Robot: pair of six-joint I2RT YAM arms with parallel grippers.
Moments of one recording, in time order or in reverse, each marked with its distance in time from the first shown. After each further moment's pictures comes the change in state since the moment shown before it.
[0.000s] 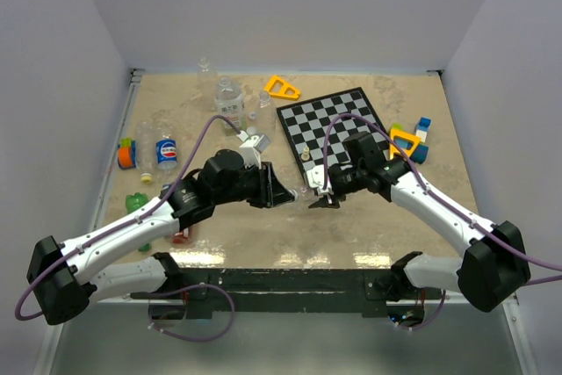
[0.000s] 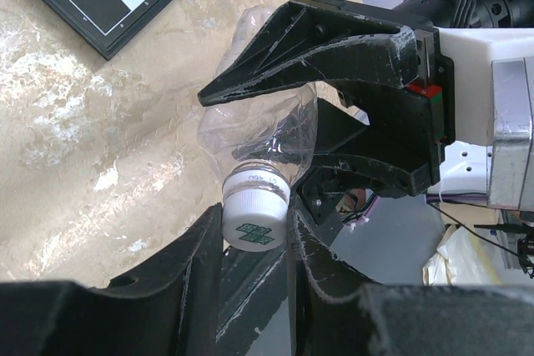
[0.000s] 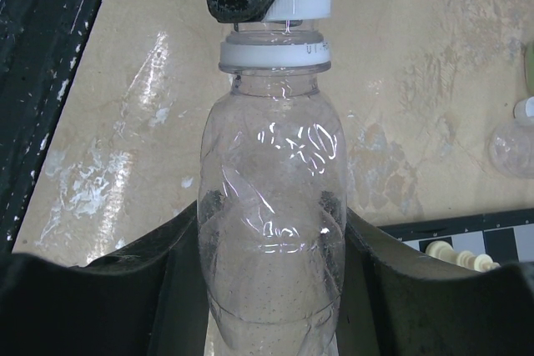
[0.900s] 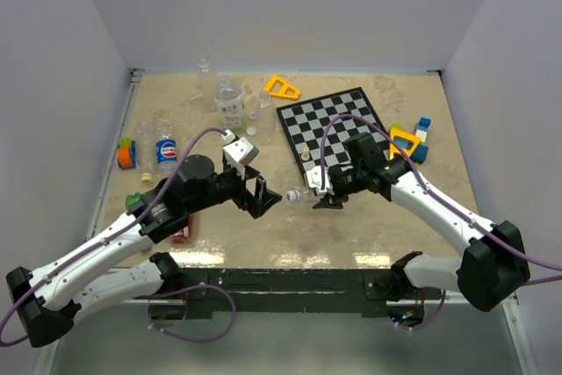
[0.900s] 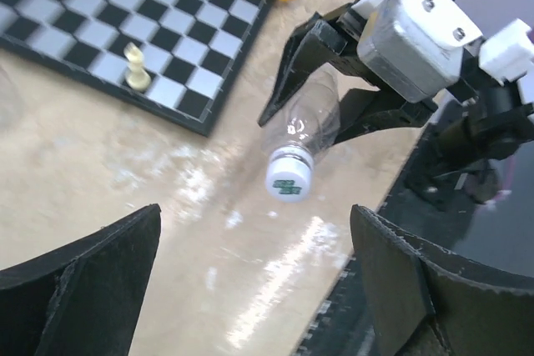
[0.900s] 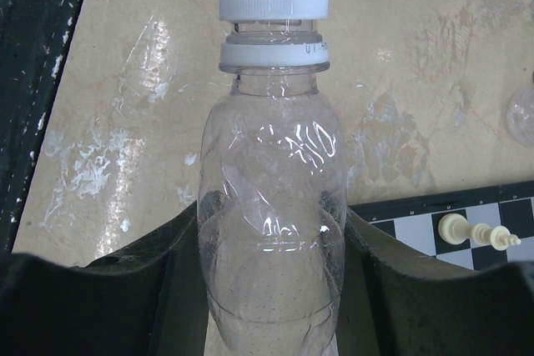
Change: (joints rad) left arm 0.006 -0.191 0.005 -0.074 -0.071 0.499; right arm -0.005 0.002 0.000 -0.039 0.047 -0.002
